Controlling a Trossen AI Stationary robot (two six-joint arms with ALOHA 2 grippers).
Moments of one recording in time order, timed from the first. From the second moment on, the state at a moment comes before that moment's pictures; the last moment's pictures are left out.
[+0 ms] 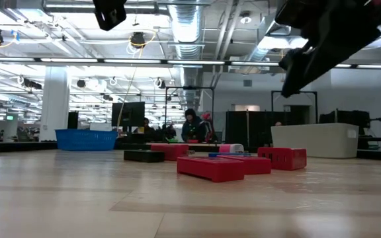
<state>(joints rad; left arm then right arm) -0.21 1.09 0.83 -0.09 0.04 -0.57 0.33 1.35 0.79 -0.35 0.07 0.27</state>
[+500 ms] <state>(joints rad) -0.21 1.09 0.83 -0.09 0.03 -0.58 0.20 1.36 0.81 -0.36 0.08 -0.26</state>
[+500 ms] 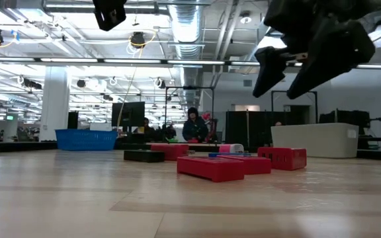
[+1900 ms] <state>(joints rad) -0.21 1.09 0.83 -0.10 -0.01 -0.59 0.18 1.71 0.86 -0.26 -0.04 -0.43</state>
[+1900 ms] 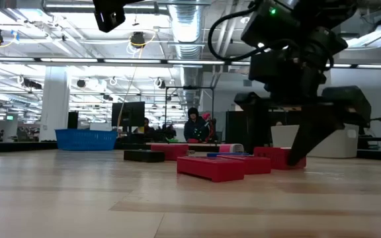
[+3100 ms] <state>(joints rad) -0.21 1.09 0.83 -0.10 -0.01 -0.58 -0.04 1.71 1.01 -0.43 0.16 0.80</state>
